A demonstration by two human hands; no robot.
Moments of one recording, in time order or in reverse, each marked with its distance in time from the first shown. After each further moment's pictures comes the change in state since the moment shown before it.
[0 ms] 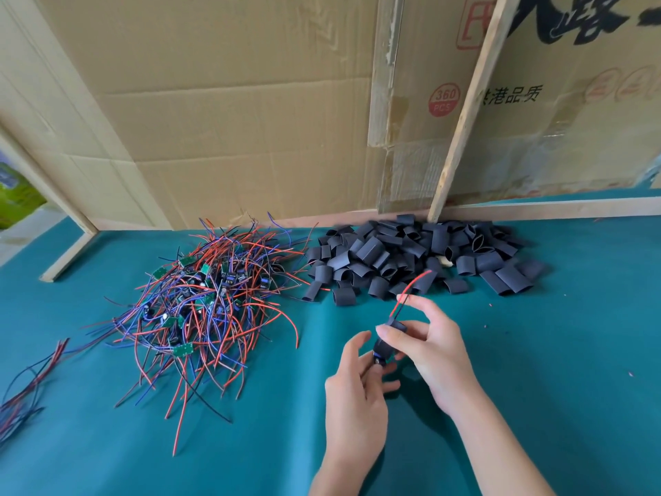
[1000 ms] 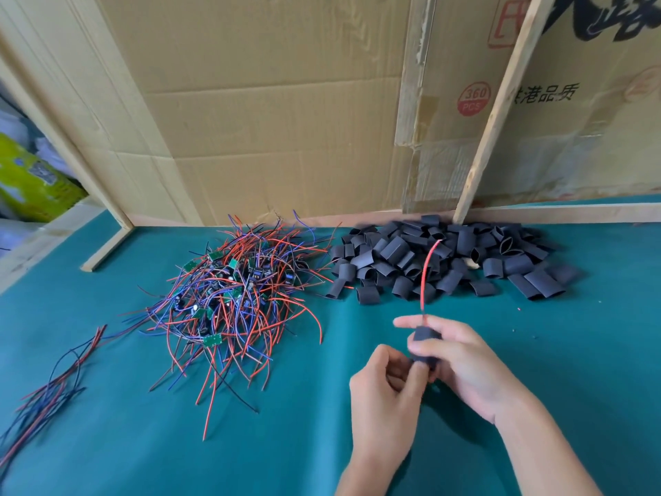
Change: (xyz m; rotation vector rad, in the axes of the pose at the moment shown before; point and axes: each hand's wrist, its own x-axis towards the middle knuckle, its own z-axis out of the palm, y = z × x) left_hand -0.007 0.014 0.001 0.052 0.048 0.044; right_hand -0.002 -0.008 -0.013 0.030 -0.280 0.239
